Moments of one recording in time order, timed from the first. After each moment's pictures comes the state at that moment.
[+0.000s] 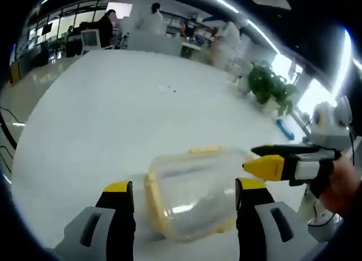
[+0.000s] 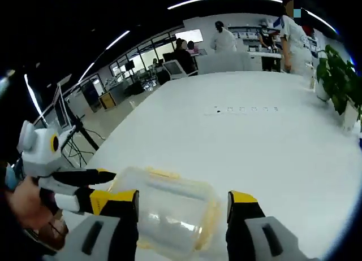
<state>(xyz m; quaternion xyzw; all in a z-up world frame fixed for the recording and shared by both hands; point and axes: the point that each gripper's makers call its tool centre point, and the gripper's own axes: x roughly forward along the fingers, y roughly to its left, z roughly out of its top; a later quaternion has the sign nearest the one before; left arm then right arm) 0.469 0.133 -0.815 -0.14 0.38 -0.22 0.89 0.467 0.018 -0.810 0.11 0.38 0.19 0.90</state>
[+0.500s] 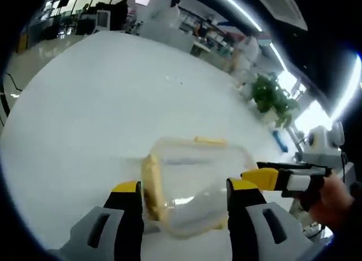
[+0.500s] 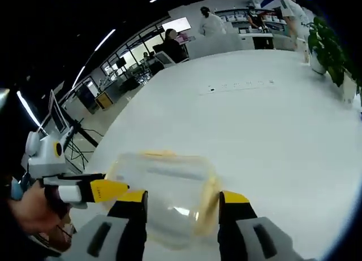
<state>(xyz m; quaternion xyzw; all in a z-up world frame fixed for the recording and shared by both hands) 0.457 0.128 -0.837 -0.17 0.42 -0.22 0.87 0.452 0.022 -0.828 0.12 0.41 0.20 0.88</state>
